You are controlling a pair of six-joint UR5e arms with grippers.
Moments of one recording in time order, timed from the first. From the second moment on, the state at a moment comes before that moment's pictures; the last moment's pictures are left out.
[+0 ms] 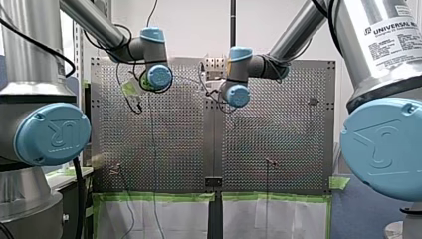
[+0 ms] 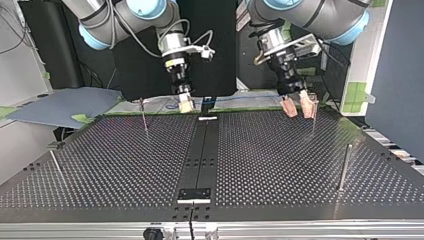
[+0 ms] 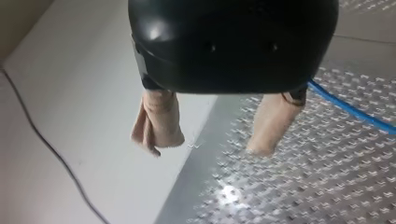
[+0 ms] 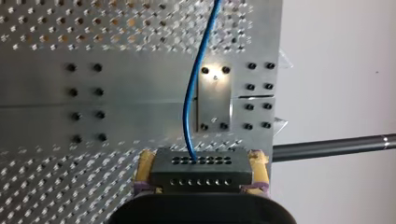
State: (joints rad) left arm -0.44 -1.48 -2.03 -2.48 -2.34 -1.92; right arm 2.36 -1.23 1.72 -0.78 1.72 1.49
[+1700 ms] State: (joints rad) left arm -0.10 -1.39 -1.79 -2.91 -2.09 -1.95; right arm 2.45 -1.22 1.35 -0.63 1.68 1.44
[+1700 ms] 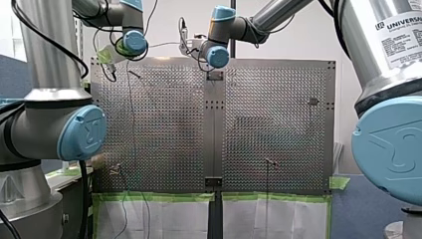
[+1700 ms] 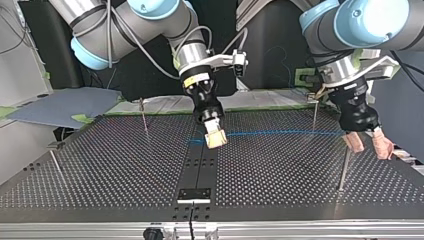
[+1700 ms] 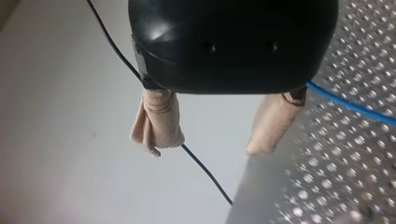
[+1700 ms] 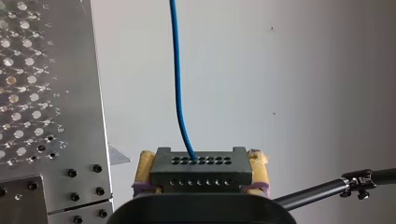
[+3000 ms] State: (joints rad) left arm 0.23 -1.57 -1.66 -2.95 -1.75 -2.22; right arm 2.48 -1.07 1.21 -0.65 1.67 1.44
